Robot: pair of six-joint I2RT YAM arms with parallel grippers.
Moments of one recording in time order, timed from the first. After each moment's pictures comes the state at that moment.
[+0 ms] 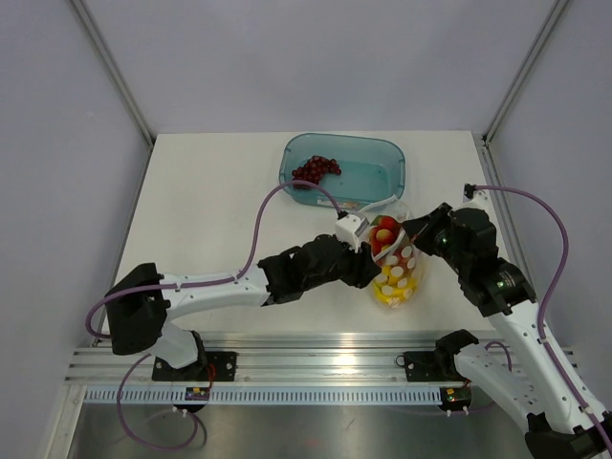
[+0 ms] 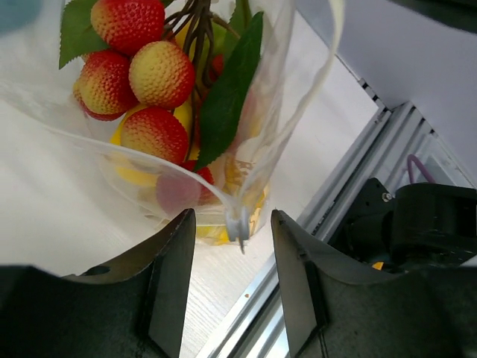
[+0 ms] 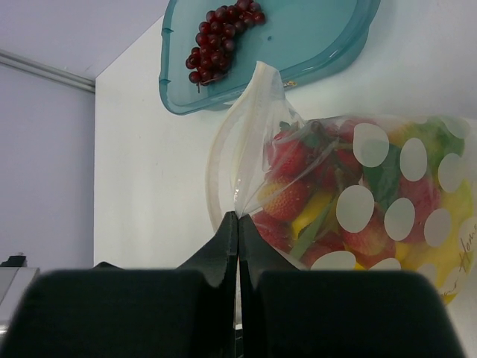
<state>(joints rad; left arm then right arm) -1.17 1.49 0.99 0.14 -0.12 -0.53 0.39 0.73 0.89 -0.56 0.11 0.83</state>
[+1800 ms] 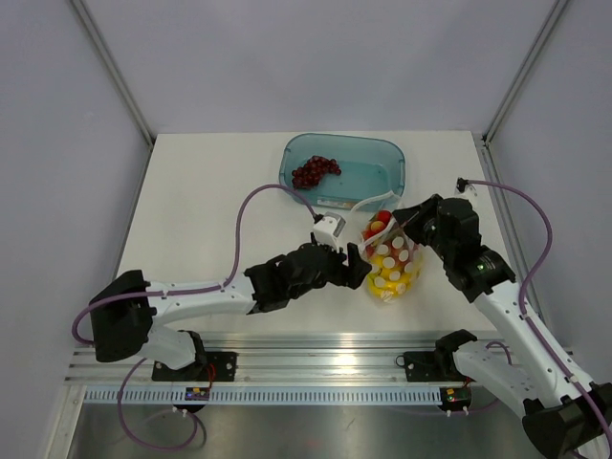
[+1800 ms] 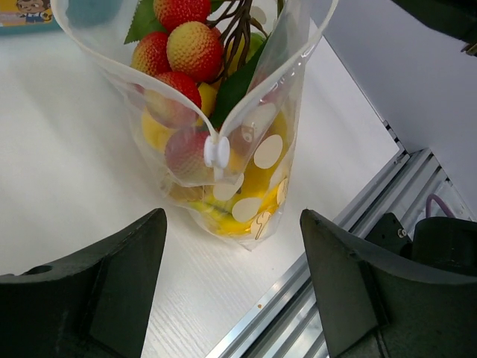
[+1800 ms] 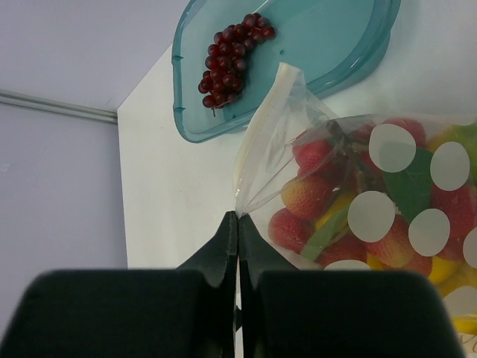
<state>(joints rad) -1.17 1.39 0.84 0.22 -0.28 -0.61 0.39 0.85 0.85 -0.39 0.14 0.97</state>
